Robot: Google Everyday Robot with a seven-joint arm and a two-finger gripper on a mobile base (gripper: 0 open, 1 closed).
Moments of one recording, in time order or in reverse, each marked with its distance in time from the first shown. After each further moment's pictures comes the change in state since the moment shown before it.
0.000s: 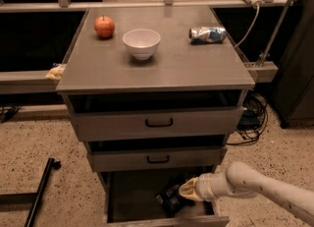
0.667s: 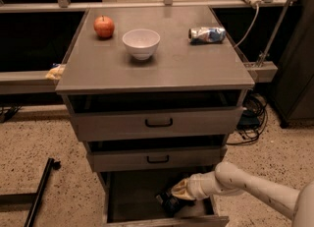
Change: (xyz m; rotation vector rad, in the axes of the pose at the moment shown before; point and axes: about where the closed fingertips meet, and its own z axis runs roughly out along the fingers) arm 0.017 -0.012 0.061 -0.047 -0.031 -0.061
